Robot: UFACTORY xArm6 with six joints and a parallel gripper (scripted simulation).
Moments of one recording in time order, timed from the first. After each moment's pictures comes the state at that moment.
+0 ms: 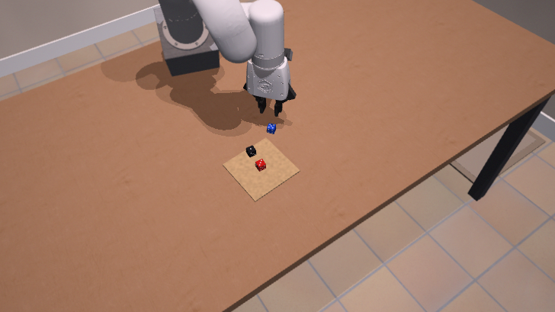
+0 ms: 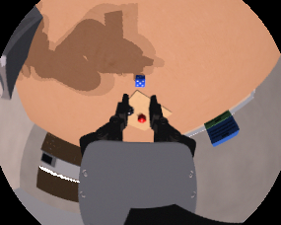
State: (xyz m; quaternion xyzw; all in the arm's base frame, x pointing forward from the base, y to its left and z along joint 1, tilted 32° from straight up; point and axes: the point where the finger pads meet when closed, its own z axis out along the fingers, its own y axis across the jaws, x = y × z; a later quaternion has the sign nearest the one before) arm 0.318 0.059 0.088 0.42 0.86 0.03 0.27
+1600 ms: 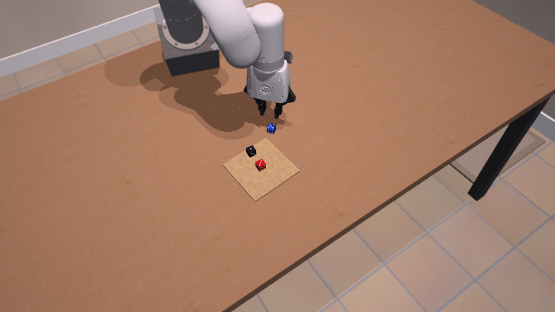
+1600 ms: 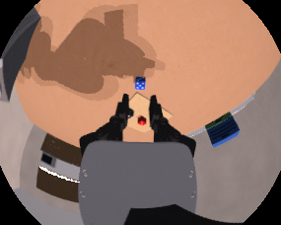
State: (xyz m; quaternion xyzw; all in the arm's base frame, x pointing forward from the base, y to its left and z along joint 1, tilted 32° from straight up) arm 0.323 0.057 0.081 0.42 0.86 0.03 0.27
